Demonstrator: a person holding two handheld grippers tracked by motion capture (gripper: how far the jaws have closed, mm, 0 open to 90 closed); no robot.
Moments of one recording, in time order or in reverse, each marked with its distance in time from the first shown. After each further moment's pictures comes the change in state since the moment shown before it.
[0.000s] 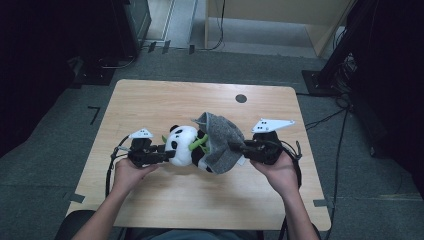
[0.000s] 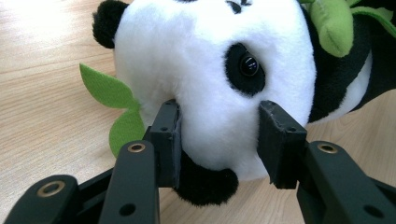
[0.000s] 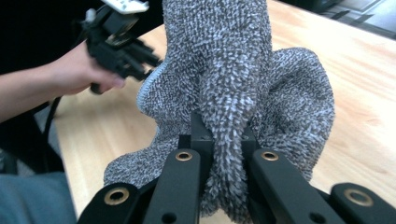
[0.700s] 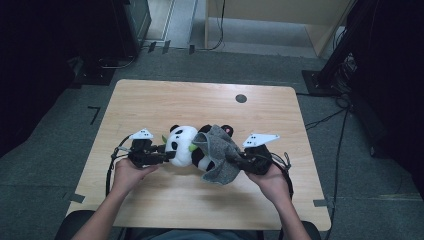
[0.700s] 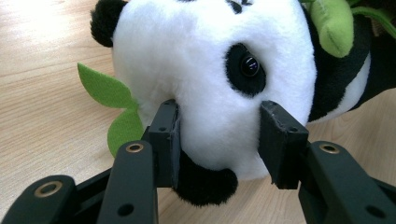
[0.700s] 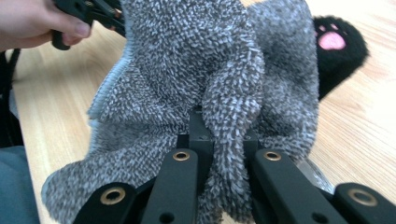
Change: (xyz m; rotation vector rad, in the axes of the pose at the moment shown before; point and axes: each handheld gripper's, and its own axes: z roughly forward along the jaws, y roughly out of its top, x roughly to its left) left arm -0.001 -0.001 0.000 0.003 0.000 0.028; right arm -0.007 -0.044 0.037 0.081 -0.045 -0.019
